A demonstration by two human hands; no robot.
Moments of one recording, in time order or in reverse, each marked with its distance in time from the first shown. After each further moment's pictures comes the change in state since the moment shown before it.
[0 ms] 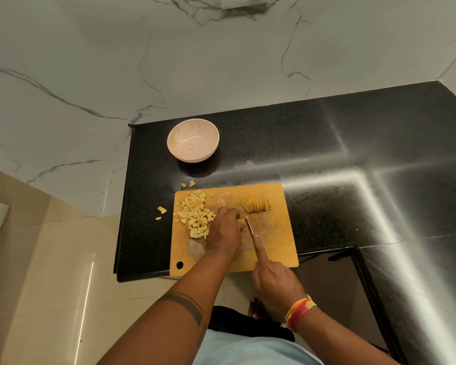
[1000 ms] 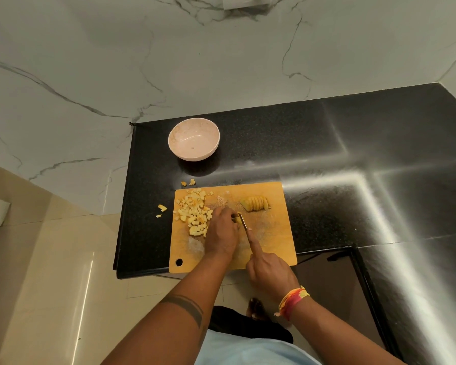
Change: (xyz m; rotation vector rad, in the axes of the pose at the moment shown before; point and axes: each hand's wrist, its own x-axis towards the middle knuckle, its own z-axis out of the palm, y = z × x) left_hand -0.008 -0.001 0.004 -0.094 0.089 -0.082; right_hand 0.011 -0.011 -0.008 -0.026 0.002 -0.026
